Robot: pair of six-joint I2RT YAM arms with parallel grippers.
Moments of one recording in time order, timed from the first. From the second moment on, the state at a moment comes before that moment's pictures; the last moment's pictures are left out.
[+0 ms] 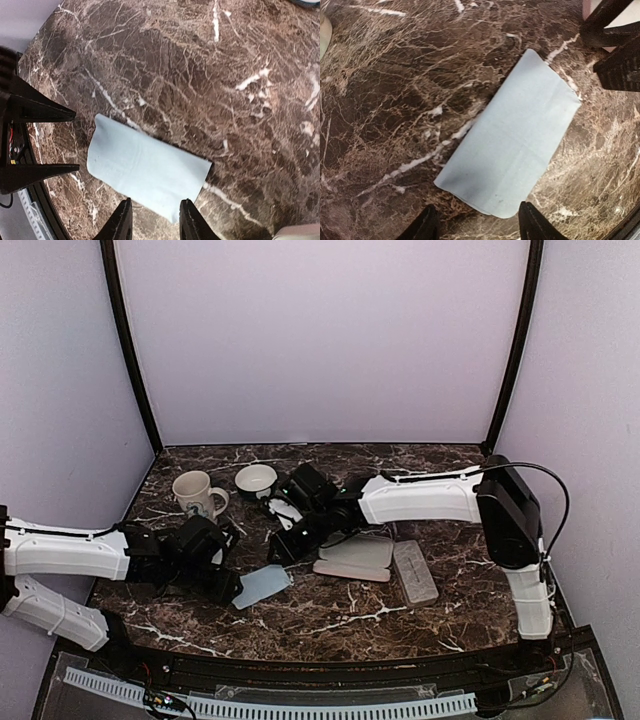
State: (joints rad) left arm -0.90 1.21 0.59 -0.46 -0.15 -0.50; right arm 1.04 2.15 1.69 -0.46 -0.27 0.29
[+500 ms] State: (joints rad) left arm -0.76 1.26 0.53 -0.32 -0.07 -0.51; right arm 0.99 2.30 1.75 -0.45 -0.30 0.25
